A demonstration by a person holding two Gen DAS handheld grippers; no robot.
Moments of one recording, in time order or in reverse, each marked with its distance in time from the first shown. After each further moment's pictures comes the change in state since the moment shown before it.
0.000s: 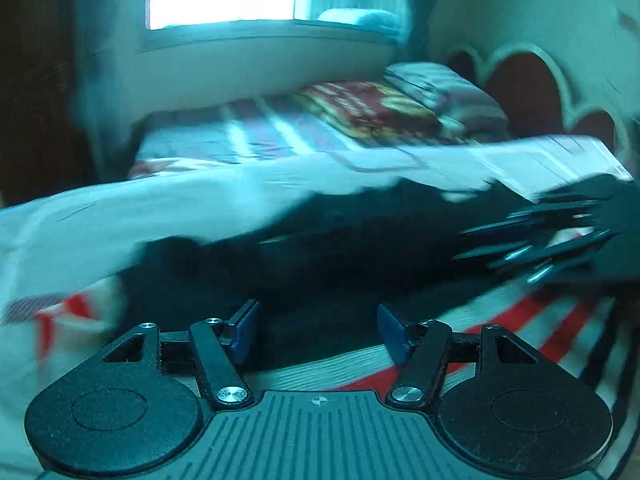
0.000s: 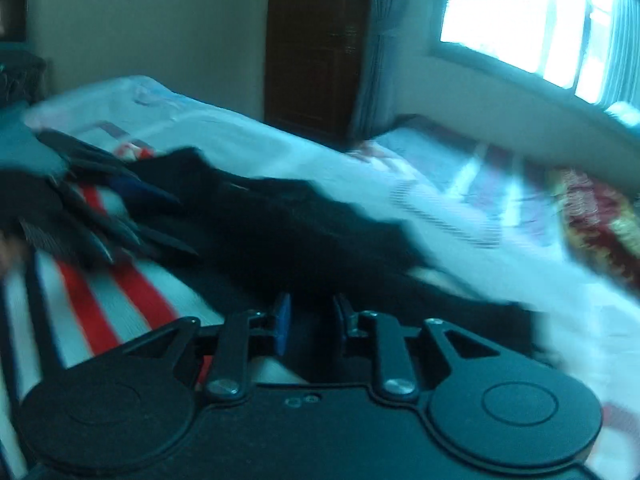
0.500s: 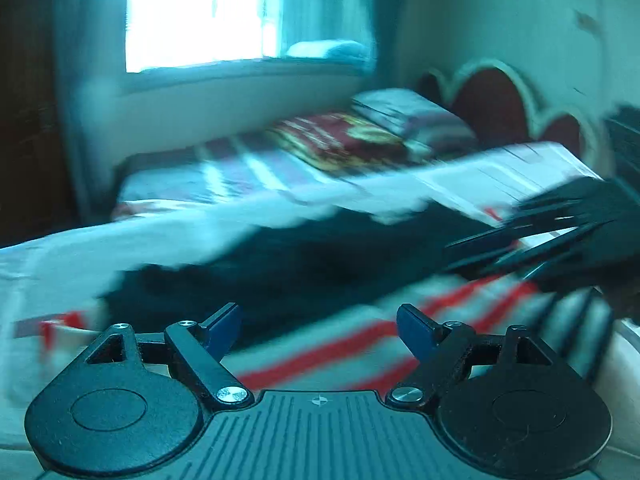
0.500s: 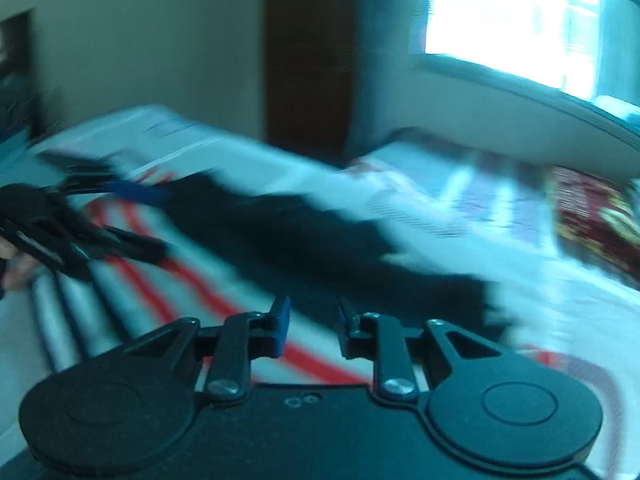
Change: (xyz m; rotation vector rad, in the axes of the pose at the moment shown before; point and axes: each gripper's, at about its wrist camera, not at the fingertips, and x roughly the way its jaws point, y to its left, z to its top) left arm -0.051 -0.062 -0.009 0.122 -0.085 -0.094; right arm -0.056 0.024 -0.012 0.035 -0.044 0.127
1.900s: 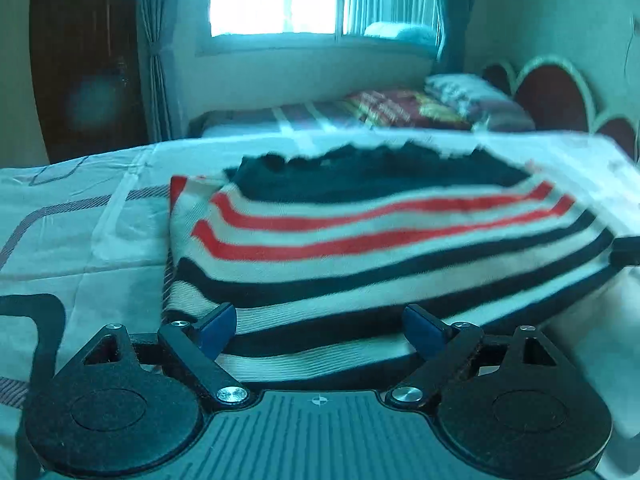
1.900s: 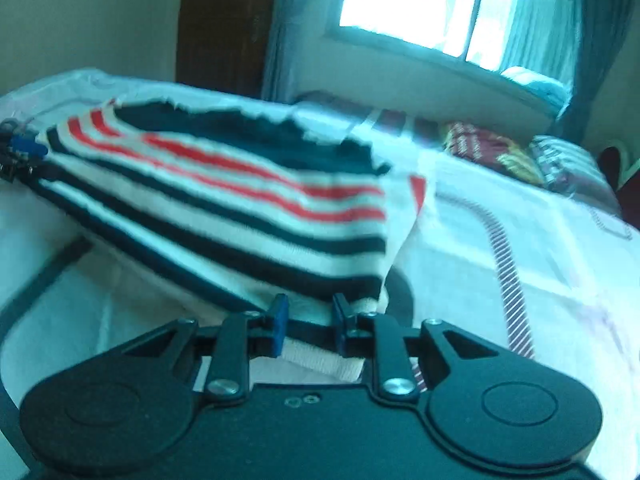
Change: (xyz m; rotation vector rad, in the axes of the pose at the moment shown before) left arm -0.096 0.025 -0.077 -0.152 0.049 0.190; right arm -0.098 0.036 -0.094 0.107 0.042 -0.353
